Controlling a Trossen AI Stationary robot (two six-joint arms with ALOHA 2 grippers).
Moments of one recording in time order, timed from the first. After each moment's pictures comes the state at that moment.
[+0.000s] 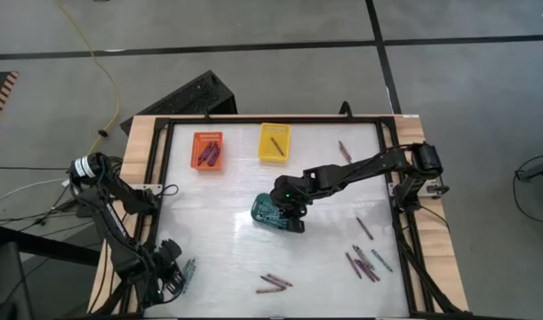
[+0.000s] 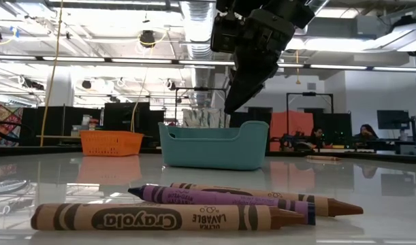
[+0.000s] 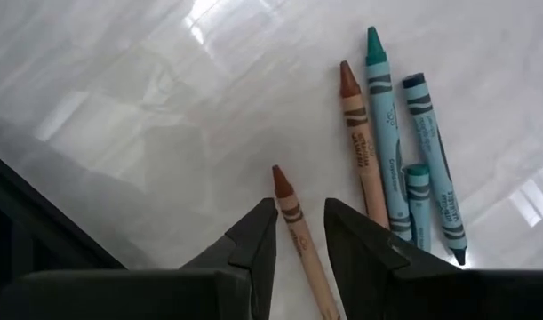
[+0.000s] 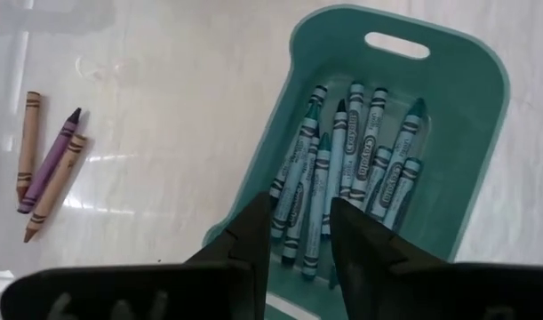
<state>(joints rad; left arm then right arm) -1.15 1.51 0.83 -0.74 -0.10 -2.05 0.08 1.63 1.22 -0.47 -0.14 0.10</state>
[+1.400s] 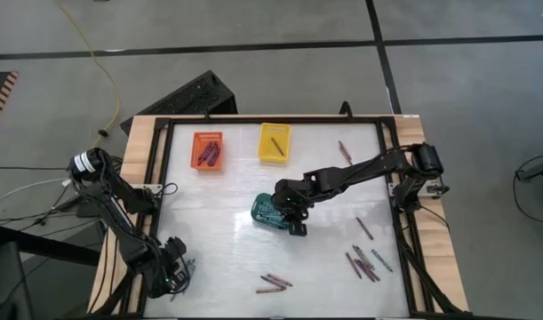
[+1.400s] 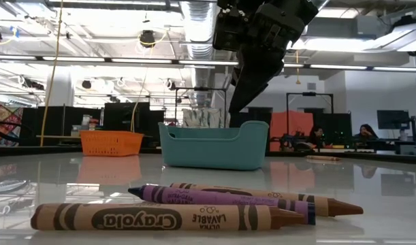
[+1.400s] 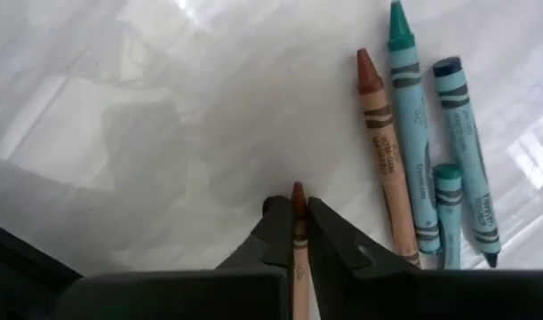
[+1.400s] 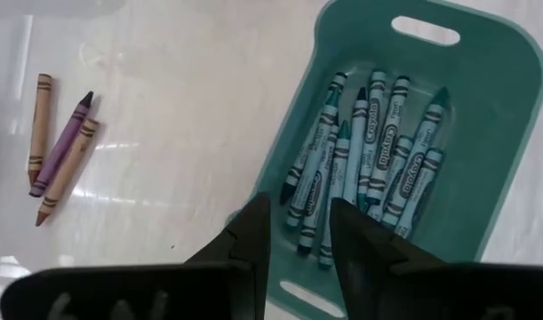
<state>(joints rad) -1.06 1.47 0.70 -0.56 -0.04 -1.90 0.11 1.62 1.22 -0.49 -0.13 0.10</state>
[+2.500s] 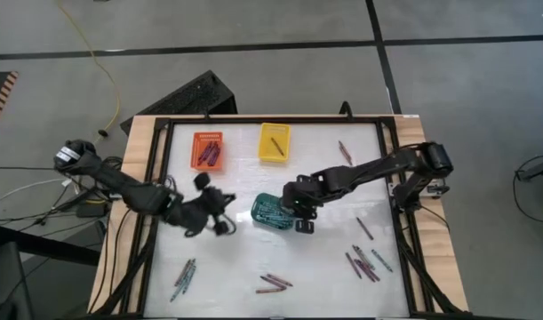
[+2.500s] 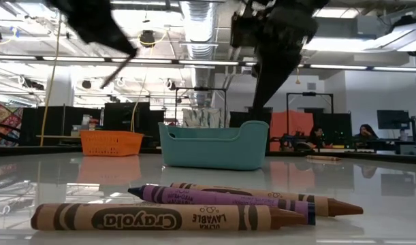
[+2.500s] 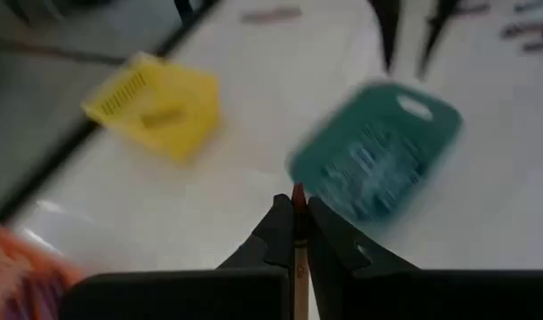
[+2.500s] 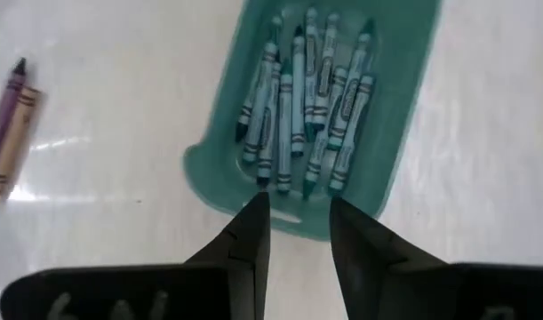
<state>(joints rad) -0.44 1.19 0.81 -0.34 -0.80 -0.42 0.14 1.55 1.22 -0.68 0.04 0.20</state>
